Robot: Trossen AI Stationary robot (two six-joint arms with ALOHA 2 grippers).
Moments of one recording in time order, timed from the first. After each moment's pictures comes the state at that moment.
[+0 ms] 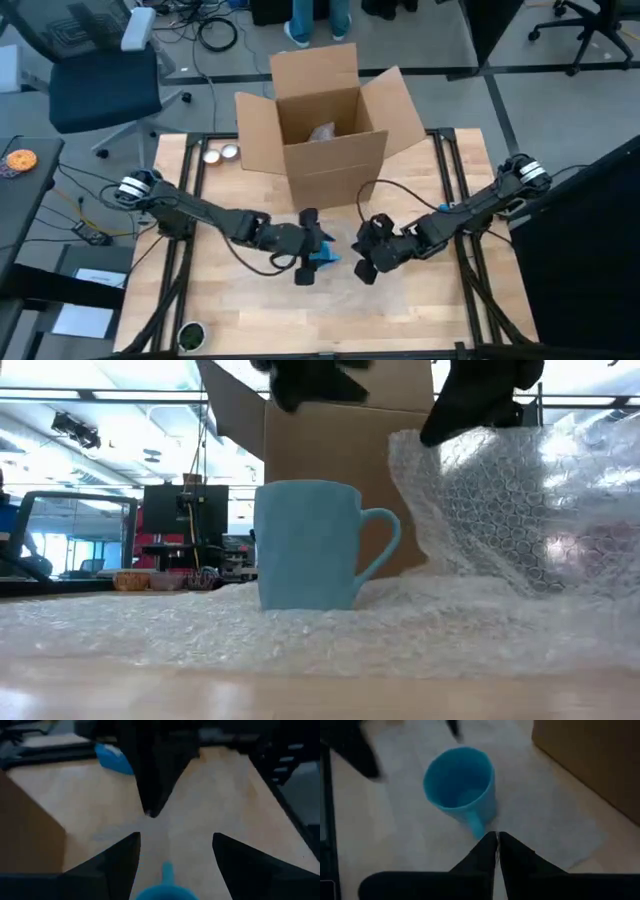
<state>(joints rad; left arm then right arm) -0.28 1.64 1.17 -0.04 -0.19 -0.03 0.48 1.48 1.07 -0.45 0.51 0.79</state>
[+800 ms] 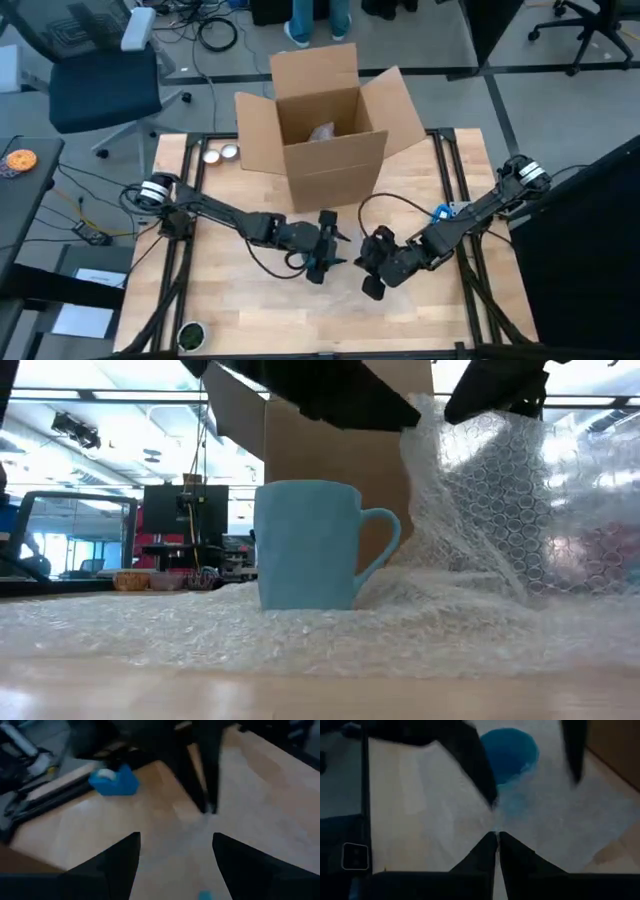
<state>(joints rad) -0.25 1.78 1.16 0.18 -0.12 0.31 0.56 1.49 1.07 -0.41 0.47 0.76</state>
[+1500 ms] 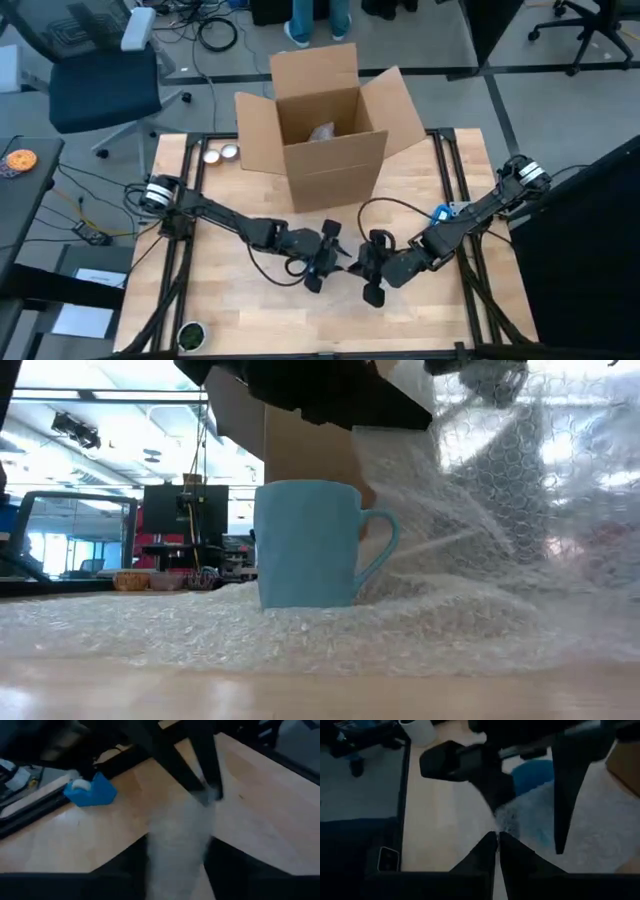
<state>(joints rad) -0.27 1.78 1.16 0.19 -0.12 0.34 0.56 1.49 1.07 -0.27 0.44 0.65</state>
